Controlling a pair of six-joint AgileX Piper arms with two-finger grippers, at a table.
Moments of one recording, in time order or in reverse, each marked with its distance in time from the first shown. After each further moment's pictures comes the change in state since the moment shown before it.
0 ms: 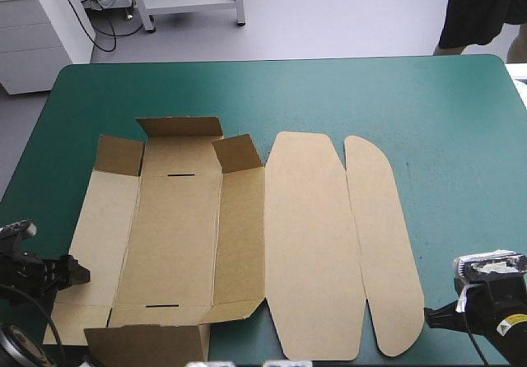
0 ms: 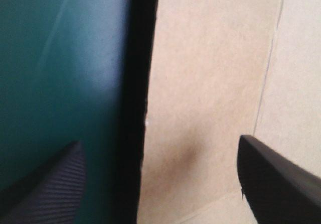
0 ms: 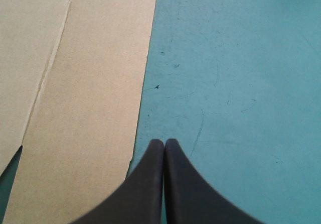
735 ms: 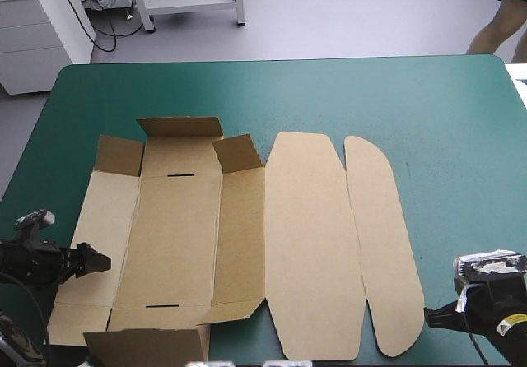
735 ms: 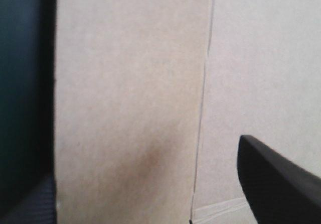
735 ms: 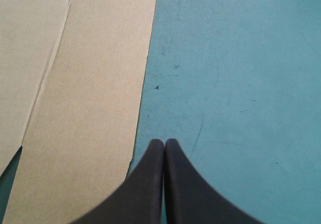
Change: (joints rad) left arm -0.097 0.084 0.000 -0.132 0.037 0.046; right arm 0.000 0.000 0.000 0.000 -0.001 0.000
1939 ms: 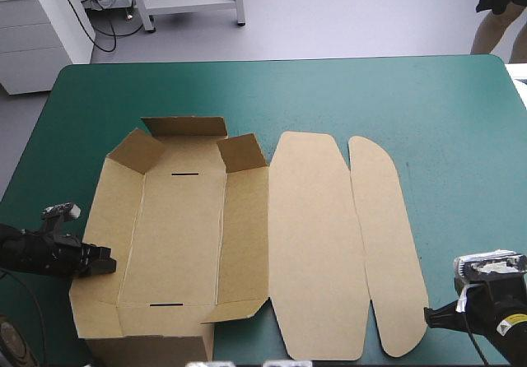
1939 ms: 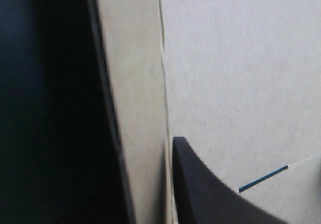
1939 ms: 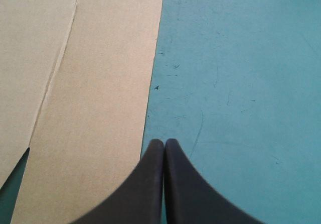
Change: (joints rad) left arm -0.152 0.000 -0.001 0.002 -0.002 -0.011; right arm 0.000 0.000 0.000 0.000 -0.001 0.000
